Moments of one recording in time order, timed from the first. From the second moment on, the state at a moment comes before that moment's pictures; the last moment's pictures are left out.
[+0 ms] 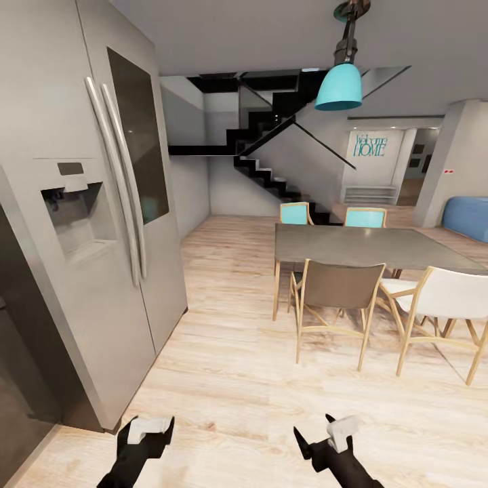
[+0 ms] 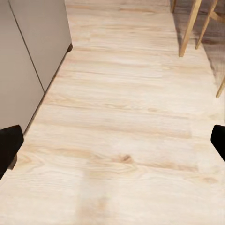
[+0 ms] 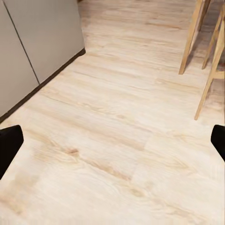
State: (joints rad) left arm -0.02 0.01 0.00 -1.14 0.00 -0.01 -0.01; right arm 0.01 -0.04 0.03 -1.18 0.02 -0.07 0.30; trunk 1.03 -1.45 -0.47
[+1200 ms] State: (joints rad) left arm 0.07 0.01 0.00 -0.98 0.00 -0.25 -0.01; right arm 0.09 -0.03 -0.23 -1.11 0.00 -0.17 0.32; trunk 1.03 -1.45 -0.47
